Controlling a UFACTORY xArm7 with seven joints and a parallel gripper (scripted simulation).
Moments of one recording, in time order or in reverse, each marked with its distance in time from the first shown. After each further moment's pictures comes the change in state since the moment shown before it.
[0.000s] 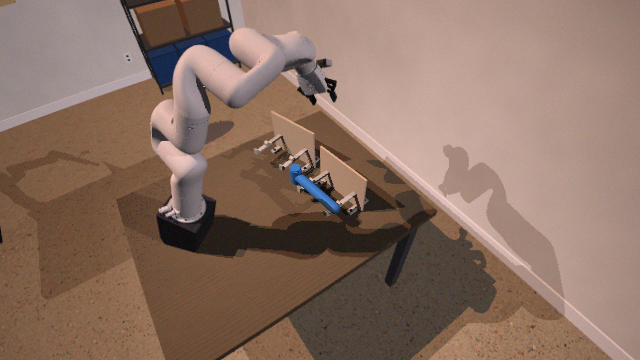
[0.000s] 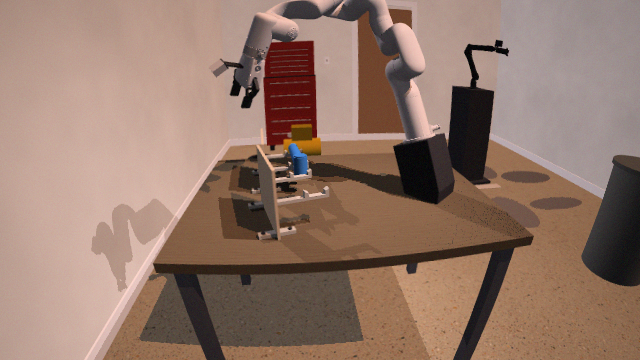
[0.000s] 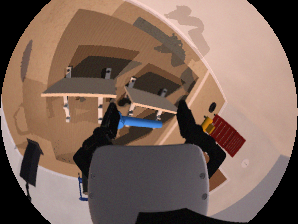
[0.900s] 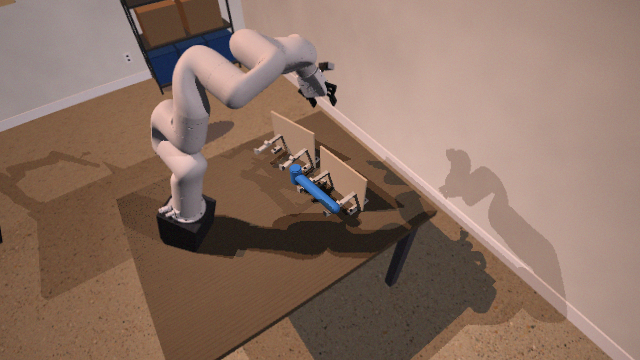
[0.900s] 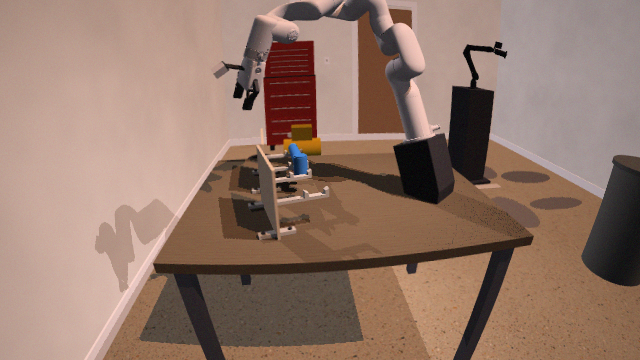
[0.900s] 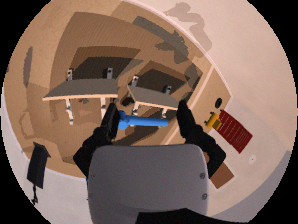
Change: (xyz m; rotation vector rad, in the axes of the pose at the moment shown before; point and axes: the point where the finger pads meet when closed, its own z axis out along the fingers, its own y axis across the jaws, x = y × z) arm -0.010 0.000 0.007 0.016 -0.016 0.079
